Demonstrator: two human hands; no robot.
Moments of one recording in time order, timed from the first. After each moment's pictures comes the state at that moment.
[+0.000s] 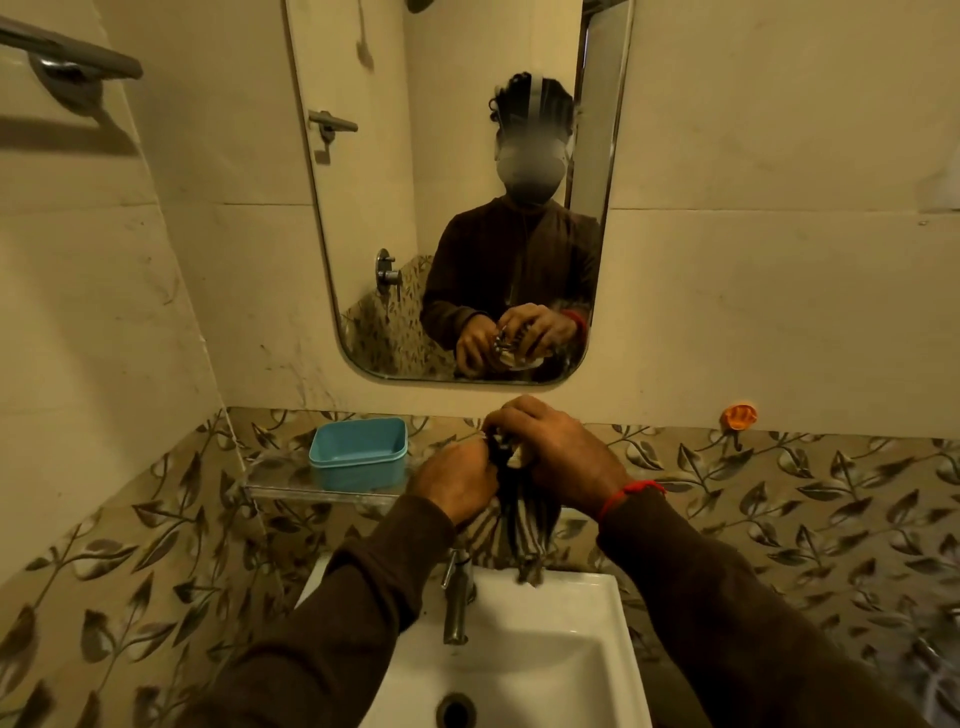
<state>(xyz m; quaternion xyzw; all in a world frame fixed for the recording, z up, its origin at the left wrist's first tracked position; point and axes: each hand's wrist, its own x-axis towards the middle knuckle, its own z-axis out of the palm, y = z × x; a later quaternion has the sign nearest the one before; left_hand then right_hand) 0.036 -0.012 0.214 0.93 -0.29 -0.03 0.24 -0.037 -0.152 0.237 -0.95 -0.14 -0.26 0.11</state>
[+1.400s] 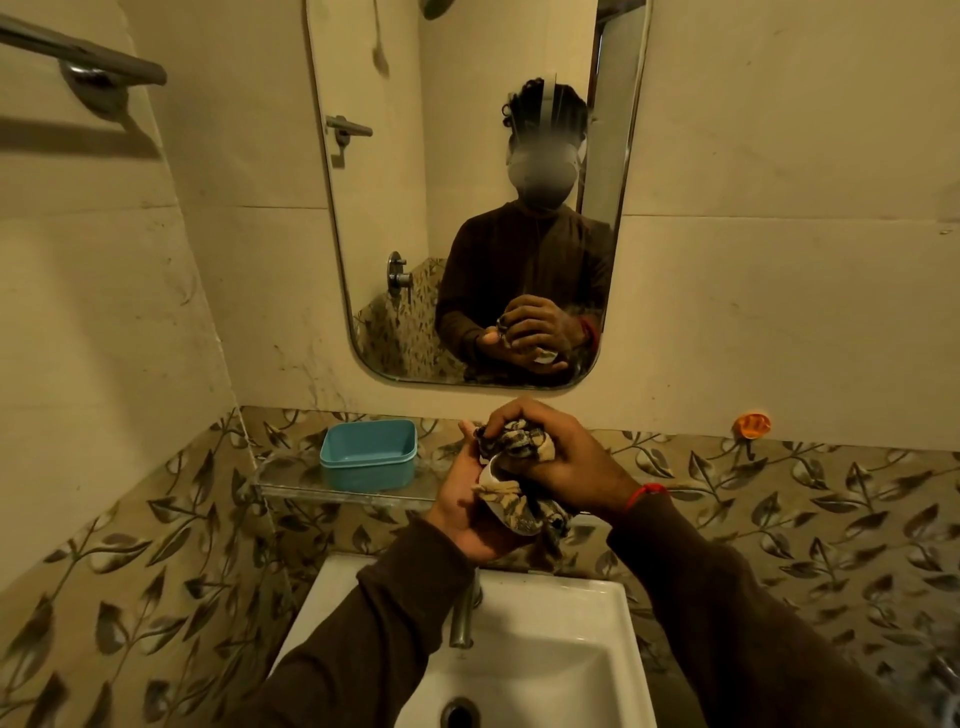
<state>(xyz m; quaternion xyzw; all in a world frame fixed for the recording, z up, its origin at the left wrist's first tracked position) 0.026 -0.020 0.189 0.25 -0.14 -0.55 0.79 -0.037 -0.145 0.241 -0.82 -0.21 -0.20 0.50</state>
